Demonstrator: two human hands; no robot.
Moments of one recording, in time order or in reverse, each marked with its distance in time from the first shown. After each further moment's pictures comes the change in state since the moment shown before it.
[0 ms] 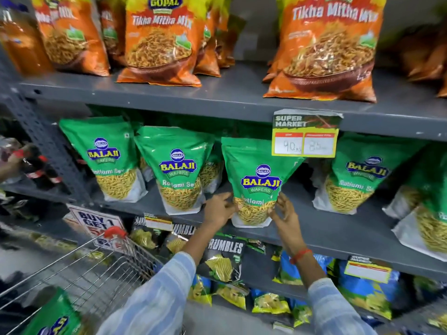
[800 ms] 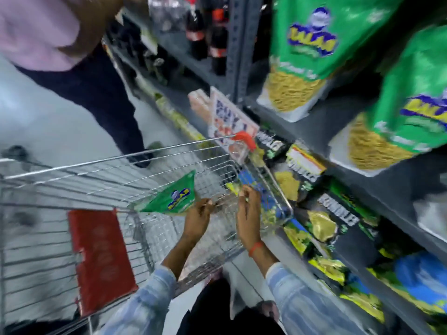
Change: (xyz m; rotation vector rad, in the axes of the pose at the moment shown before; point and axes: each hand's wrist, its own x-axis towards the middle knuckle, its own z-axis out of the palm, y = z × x) left_hand -0.204 -0.299 -0.206 -0.185 0.542 -0.546; right_hand -0.187 0.131 0.355 -0.260 -0.574 0.085
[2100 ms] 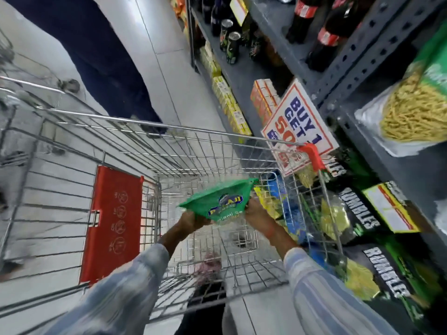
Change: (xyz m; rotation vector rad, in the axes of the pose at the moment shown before) left_hand 0.055 -0.123 -0.055 -0.367 -0.048 -0.305; right_hand 0.092 0.100 0.085 -0.392 -0.890 0.248
